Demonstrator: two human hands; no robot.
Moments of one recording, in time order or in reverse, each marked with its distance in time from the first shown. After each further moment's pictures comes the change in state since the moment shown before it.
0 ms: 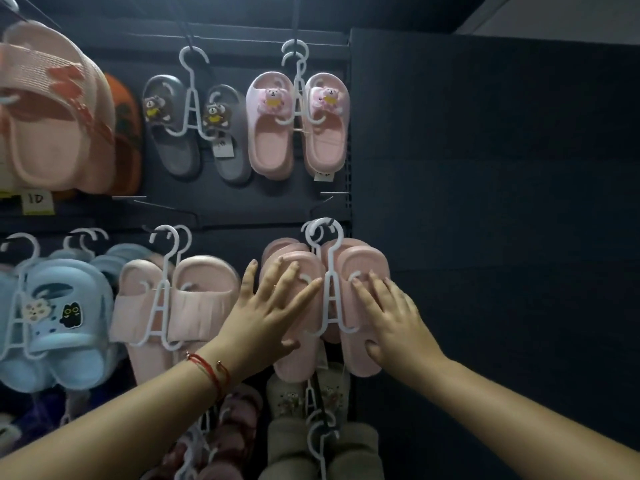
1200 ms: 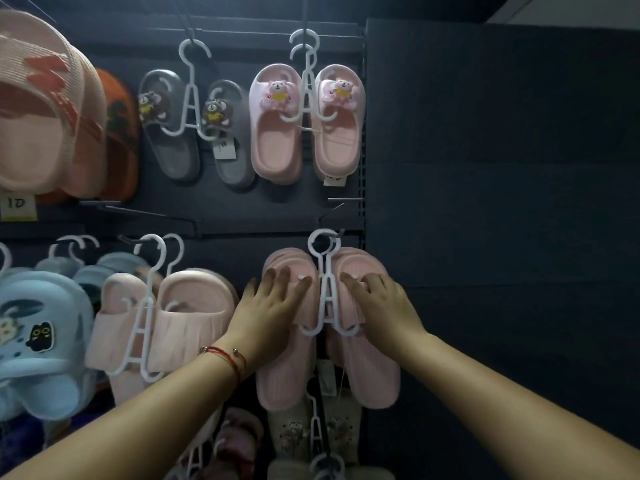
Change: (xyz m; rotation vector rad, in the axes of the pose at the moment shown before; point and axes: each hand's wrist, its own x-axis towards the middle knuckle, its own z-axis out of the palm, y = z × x) left_hand 0.059 -0.021 0.057 -0.071 -0.190 -0.216; right_hand 0.110 0.020 0.036 -0.094 0.110 -0.083
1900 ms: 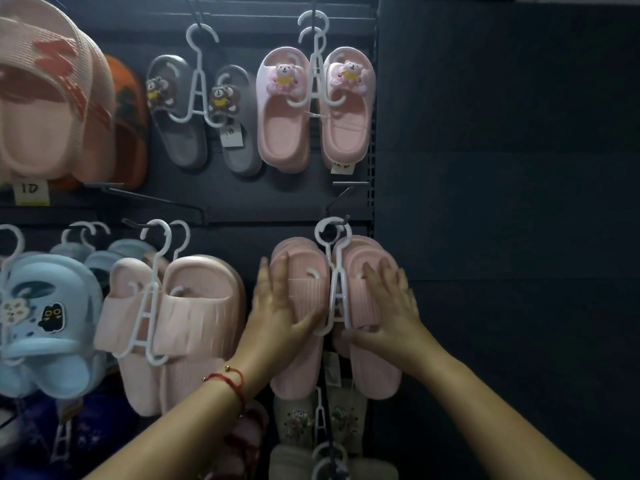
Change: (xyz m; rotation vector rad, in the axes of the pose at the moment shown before) left_hand -0.027 0.029 0.011 -0.880 0.227 -0.293; right_hand -0.034 -0.001 0.012 0.622 -0.059 0.113
